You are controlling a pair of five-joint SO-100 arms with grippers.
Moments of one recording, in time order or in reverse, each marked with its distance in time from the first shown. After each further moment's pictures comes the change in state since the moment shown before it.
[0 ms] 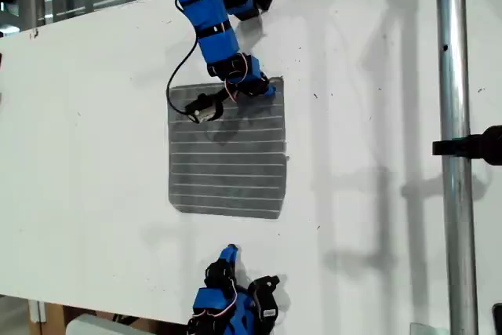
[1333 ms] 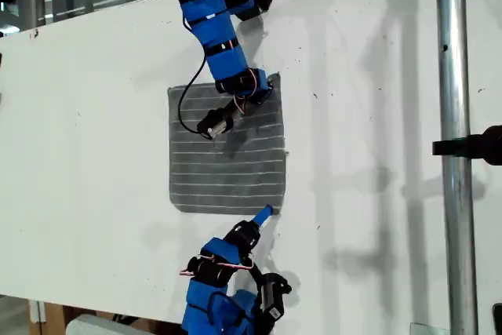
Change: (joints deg) arm 0 22.8 -92.4 -65.2 -7.8 24.7; arm 1 -2.6 -12.7 -13.7 6.2 -2.4
